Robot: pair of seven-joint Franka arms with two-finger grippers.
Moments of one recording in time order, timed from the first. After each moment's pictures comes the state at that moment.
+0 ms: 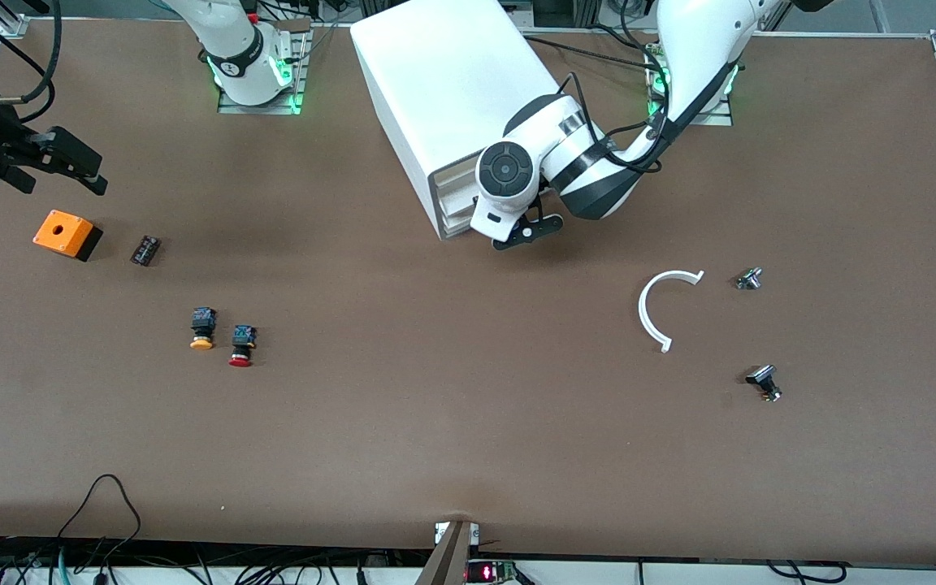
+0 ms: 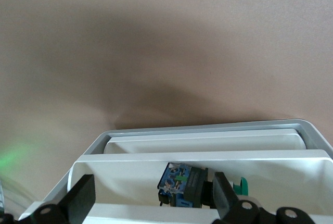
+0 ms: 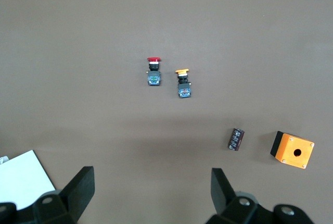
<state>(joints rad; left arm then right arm) -0.21 0.60 -0.66 -1.68 0.11 1.83 -1.24 -0.01 -0.05 0.07 -1.62 0.01 1.62 0.08</state>
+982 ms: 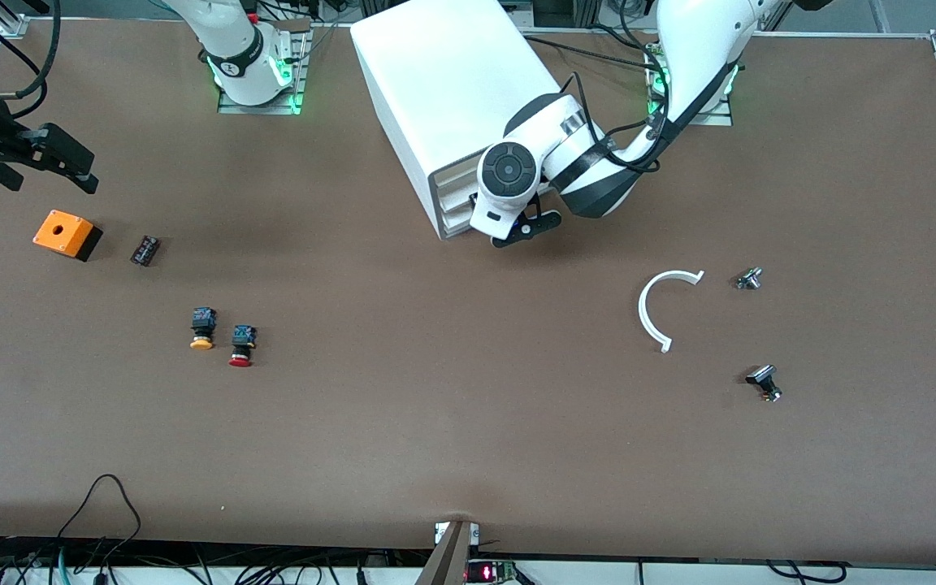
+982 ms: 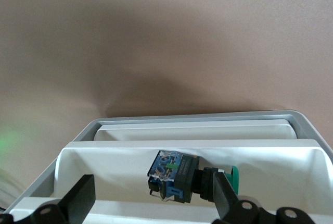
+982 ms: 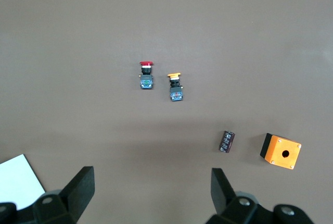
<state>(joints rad) -0.21 0.59 -0.67 -1.70 0.06 1.85 -1.26 -0.02 -0.05 0.08 -1.61 -0.02 1.62 0.08</state>
